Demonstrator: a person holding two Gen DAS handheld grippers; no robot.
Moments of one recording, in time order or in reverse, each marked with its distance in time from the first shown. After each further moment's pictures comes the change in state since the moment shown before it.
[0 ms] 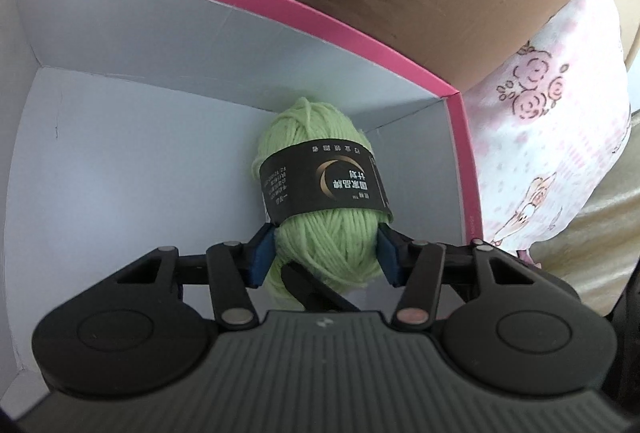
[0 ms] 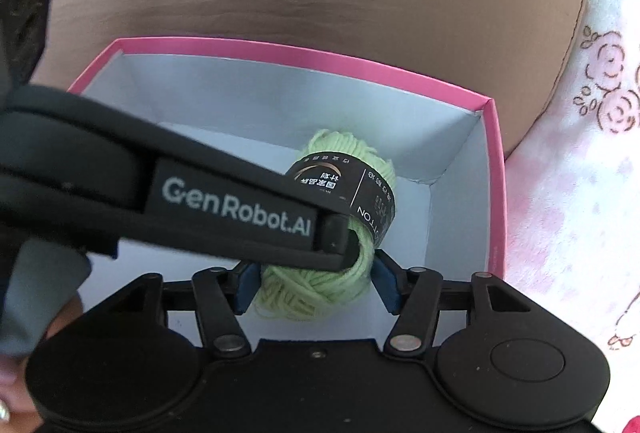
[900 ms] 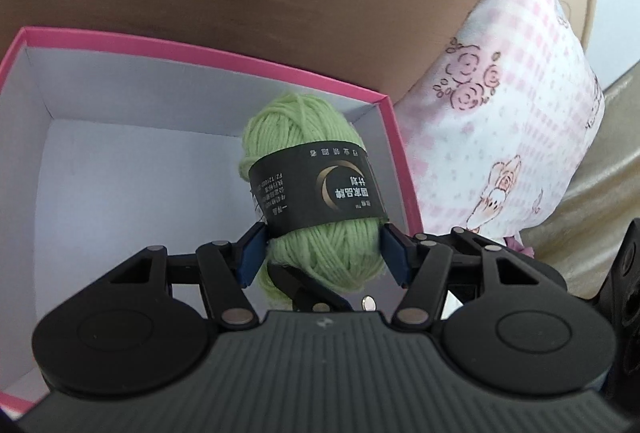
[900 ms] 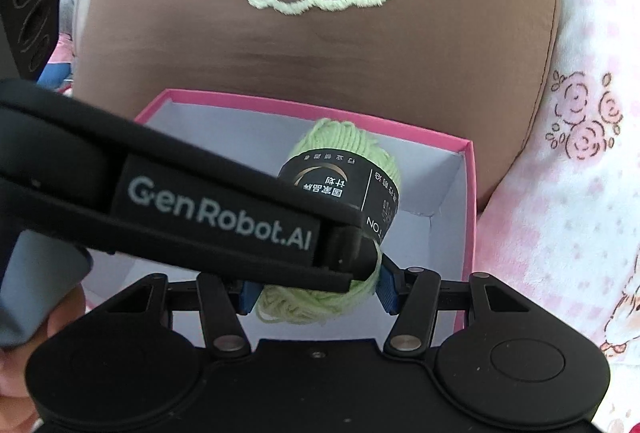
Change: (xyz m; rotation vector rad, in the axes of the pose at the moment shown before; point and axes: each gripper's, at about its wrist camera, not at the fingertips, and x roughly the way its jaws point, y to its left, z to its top) left arm -0.043 -0.039 -0.017 0.118 -0.082 0.005; right arm -0.053 0.007 -0.014 0.009 -0.130 0.029
